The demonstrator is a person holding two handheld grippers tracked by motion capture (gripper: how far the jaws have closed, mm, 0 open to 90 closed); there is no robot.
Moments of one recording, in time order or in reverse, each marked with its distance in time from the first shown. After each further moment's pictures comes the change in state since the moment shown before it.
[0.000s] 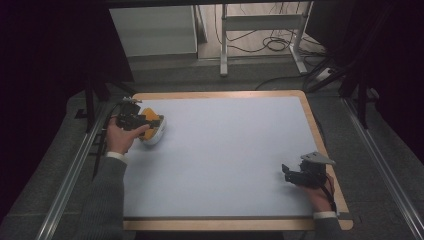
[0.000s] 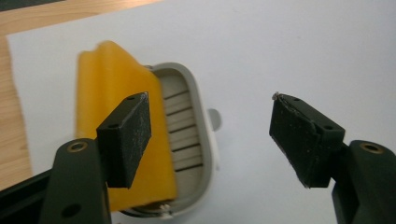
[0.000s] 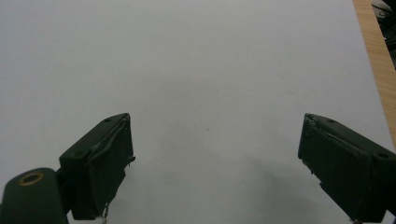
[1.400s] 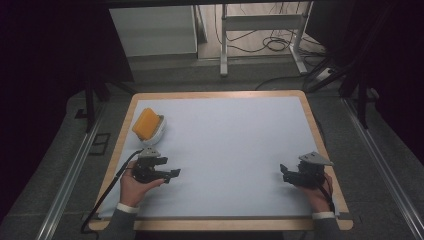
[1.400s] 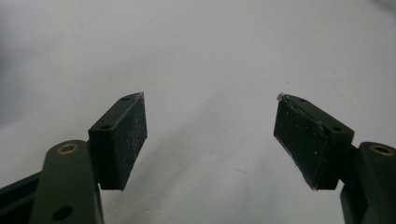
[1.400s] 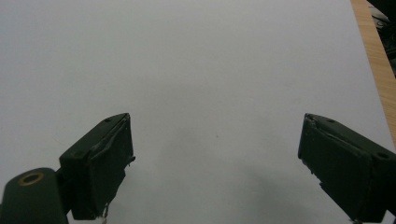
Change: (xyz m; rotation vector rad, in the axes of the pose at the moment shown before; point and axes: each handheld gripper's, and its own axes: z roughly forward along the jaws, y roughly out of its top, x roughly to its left) left arm -0.086 -0.119 0.007 -0.023 -0.226 0.183; right arm 0.007 0.002 -0.002 -0.024 0.000 -0.019
